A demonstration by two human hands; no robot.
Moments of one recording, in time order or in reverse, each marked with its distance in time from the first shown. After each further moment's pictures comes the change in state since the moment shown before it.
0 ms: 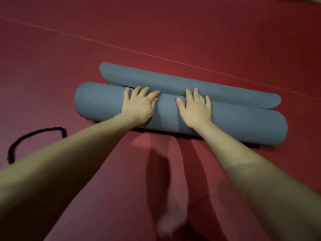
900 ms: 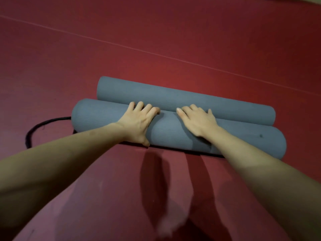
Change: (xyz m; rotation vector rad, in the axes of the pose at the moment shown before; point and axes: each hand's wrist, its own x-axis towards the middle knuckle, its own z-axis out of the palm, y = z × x) left_hand -0.091 -0.006 -0.013 0.374 -0.081 0.410; right_hand -0.074 0.012 -0.016 -0.028 -0.237 -0.144
